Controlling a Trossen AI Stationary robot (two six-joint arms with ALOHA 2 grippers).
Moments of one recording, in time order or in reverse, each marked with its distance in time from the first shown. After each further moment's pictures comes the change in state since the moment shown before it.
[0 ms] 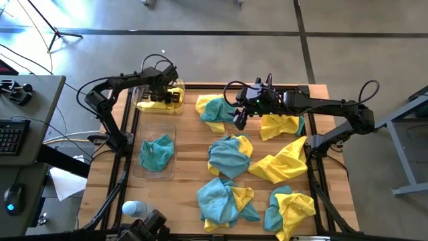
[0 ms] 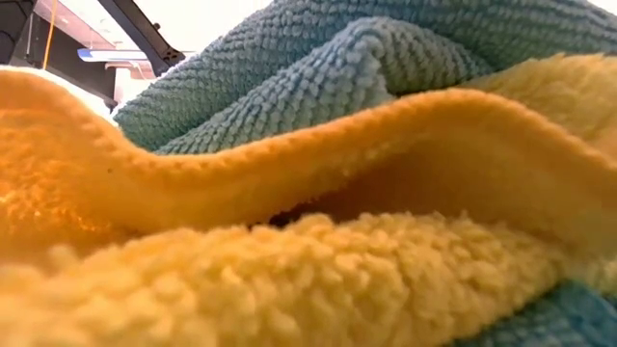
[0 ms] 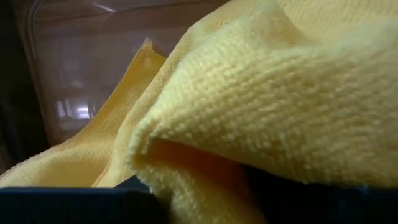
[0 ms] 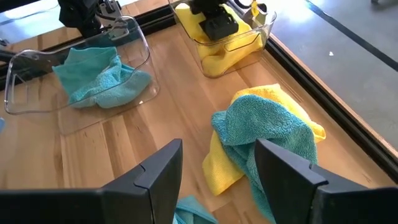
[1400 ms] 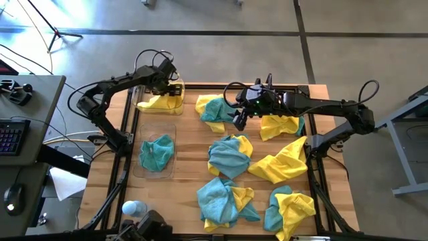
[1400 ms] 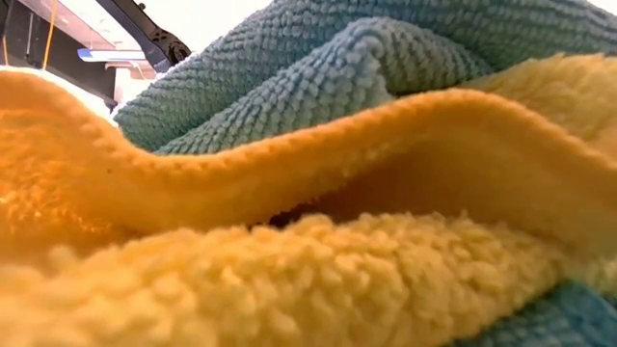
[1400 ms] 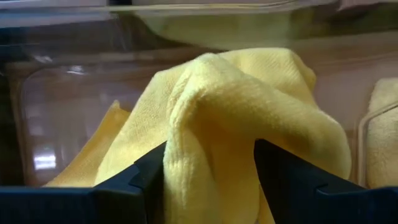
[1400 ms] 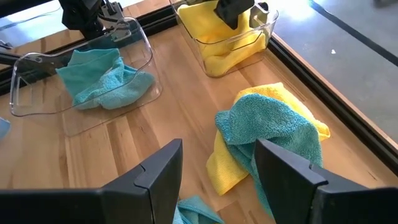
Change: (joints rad) left arm -0.010 -0.116 -0.001 0.130 0.039 0.029; right arm 0.011 0.000 0.000 0.001 0.004 0.027
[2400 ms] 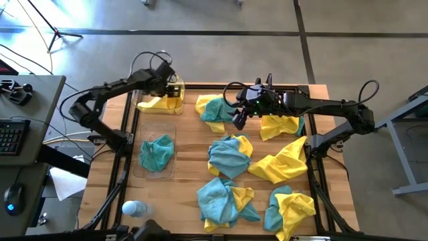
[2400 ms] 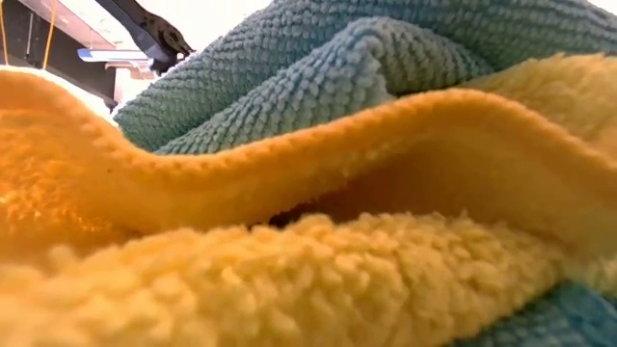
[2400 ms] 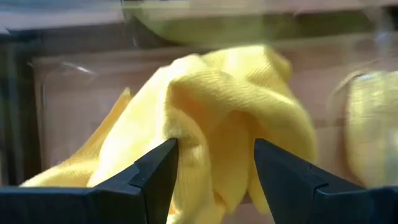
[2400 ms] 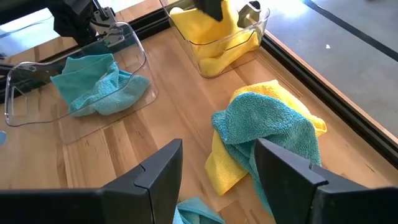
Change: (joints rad) left arm -0.051 -0.109 -0.060 -0.002 -0.080 -0.051; right arm 0.000 0.000 0.000 -0.002 0.023 0.045
